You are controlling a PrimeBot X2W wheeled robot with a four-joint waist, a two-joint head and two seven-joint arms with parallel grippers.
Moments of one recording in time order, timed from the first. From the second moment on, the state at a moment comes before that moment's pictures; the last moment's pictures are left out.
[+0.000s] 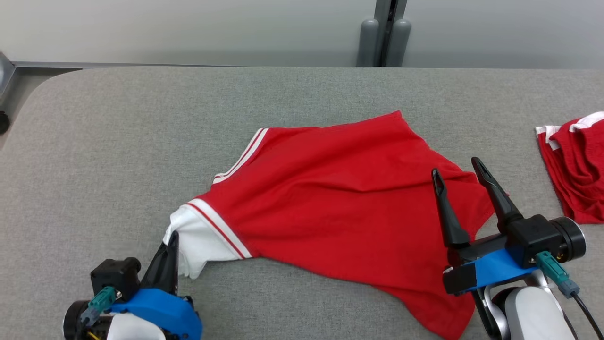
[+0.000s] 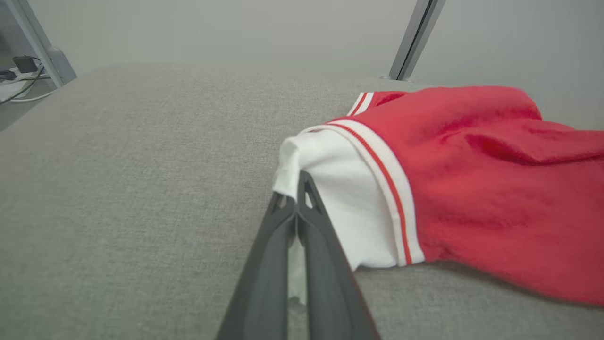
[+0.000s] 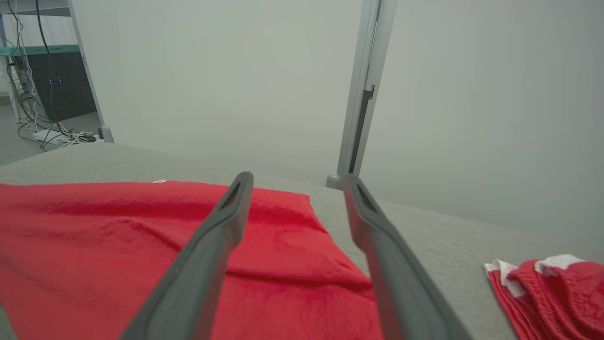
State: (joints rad) left arm -0.03 0.21 -0.21 0.11 -0.35 0.03 0.03; right arm -0.19 -0.05 0.05 0.09 -0.03 0.13 -0.19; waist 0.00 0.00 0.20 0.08
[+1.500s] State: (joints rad) left arm -0.69 0.22 -0.37 0.65 -0.36 -0.11 0.28; right arm -0.26 -0.05 0.08 0.08 -0.06 0.13 -0.18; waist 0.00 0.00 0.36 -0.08
